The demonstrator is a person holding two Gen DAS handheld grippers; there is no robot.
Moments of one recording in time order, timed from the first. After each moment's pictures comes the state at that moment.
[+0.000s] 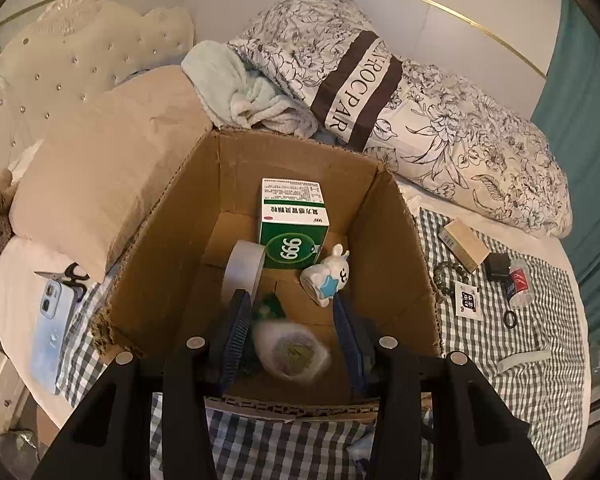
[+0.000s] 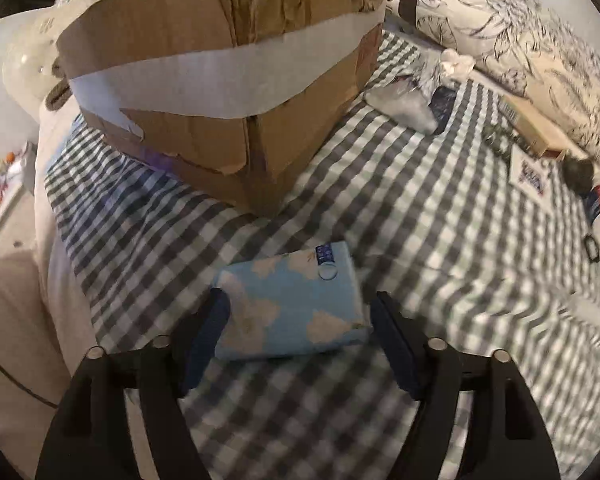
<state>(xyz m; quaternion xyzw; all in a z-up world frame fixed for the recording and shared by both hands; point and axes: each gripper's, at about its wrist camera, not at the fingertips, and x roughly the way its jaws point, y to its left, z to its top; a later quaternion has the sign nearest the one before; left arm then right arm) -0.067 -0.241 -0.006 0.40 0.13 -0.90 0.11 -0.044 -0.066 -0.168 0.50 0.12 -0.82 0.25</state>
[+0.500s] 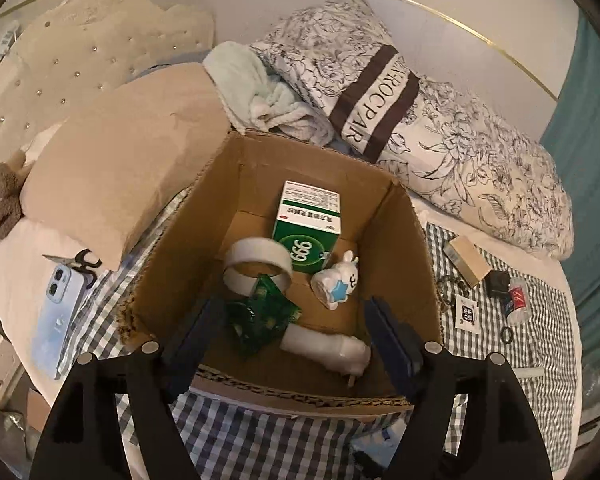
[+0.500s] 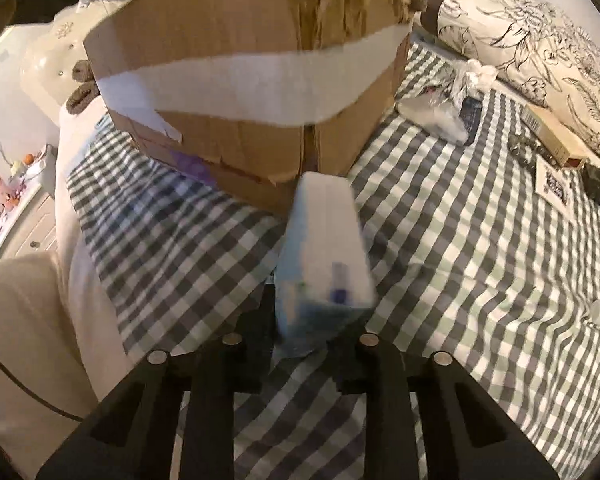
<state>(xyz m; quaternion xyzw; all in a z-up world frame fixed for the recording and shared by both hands) -0.052 -0.257 -0.003 0.40 0.16 -0.90 0.13 -0.035 -0.072 -0.157 0.48 0.12 -0.82 0.29</state>
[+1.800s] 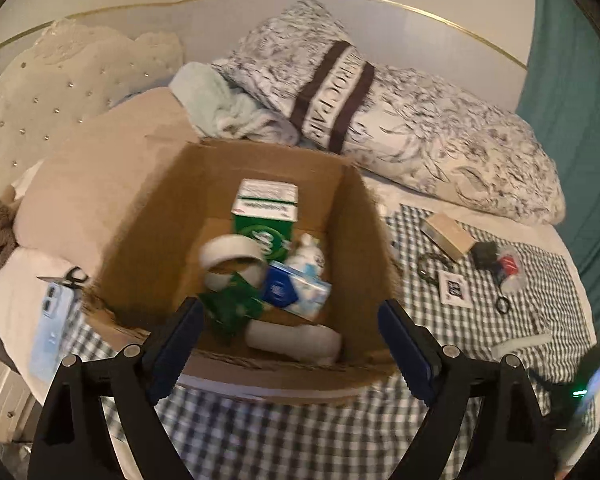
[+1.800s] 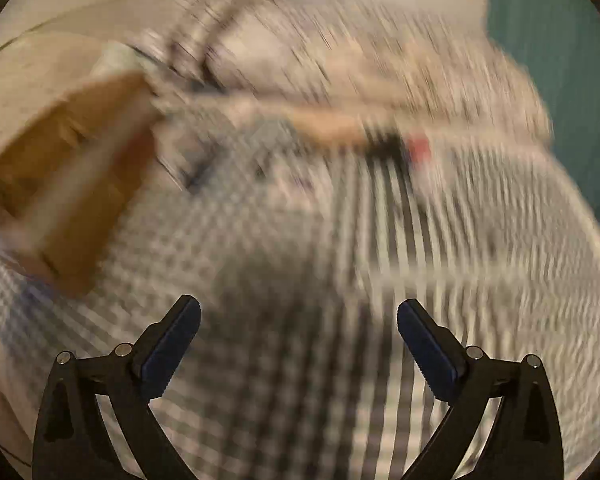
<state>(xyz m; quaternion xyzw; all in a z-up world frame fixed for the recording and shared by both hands) -0.044 -0.191 -0.008 0.38 0.10 -0.91 0.09 -0.079 0.090 -0.148 0.45 0.02 -0.89 0.02</state>
